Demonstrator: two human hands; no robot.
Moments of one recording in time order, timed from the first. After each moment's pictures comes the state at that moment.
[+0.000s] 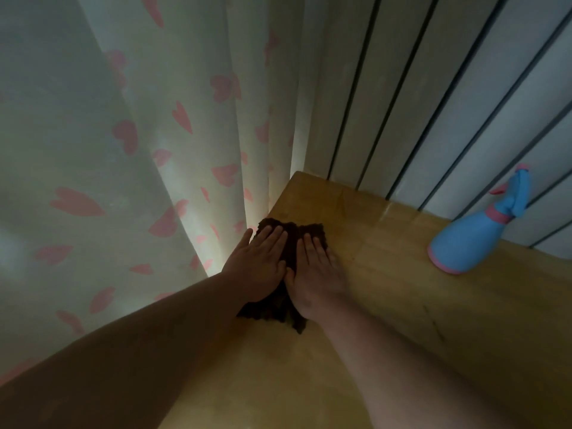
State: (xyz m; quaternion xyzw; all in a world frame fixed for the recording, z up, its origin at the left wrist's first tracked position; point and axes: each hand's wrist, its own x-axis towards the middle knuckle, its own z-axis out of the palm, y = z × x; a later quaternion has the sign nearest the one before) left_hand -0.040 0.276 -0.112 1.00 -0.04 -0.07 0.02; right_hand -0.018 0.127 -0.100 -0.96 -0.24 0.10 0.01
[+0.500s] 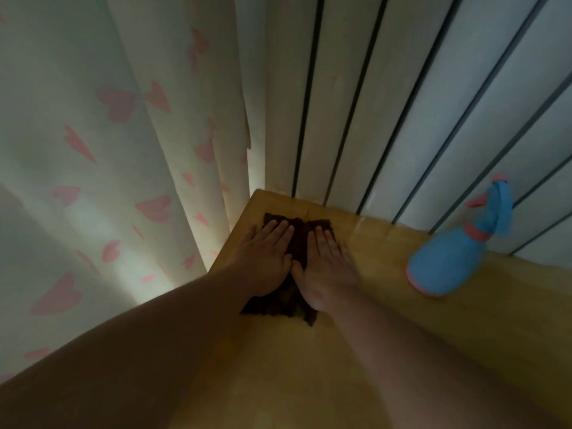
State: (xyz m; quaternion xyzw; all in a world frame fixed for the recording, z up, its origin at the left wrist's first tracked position) left_hand 0.074 0.234 -0.111 0.99 -0.08 -0.06 0.05; right_hand 0.084 0.081 -0.102 -0.98 -0.17 0.11 0.00
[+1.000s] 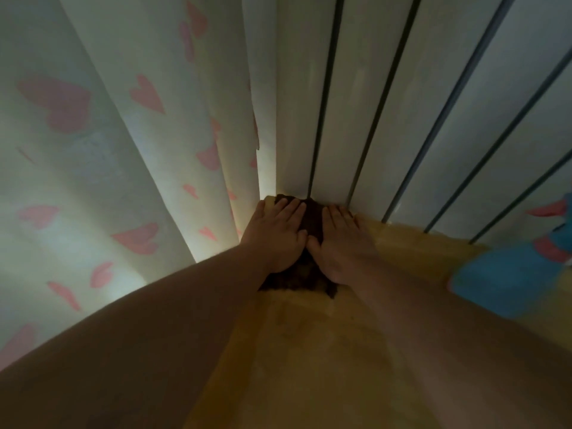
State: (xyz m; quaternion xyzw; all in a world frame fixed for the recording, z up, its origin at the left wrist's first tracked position) left_hand 0.154 0.257 -0.115 1.00 -0.07 -0.02 0.03; right_hand 0.172 0.101 -0.114 -0.98 -0.18 0.07 0.00
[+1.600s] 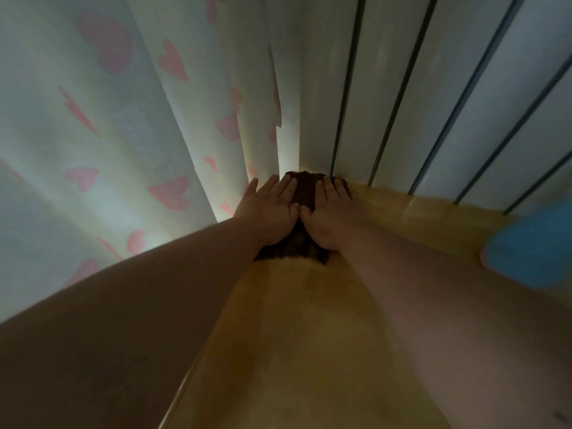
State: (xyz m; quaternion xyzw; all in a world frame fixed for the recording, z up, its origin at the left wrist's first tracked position) left_hand 0.130 0.303 -0.114 1.00 -0.04 -0.03 -0.02; right_hand 0.156 0.155 -0.111 -0.98 -0.19 0.08 0.02
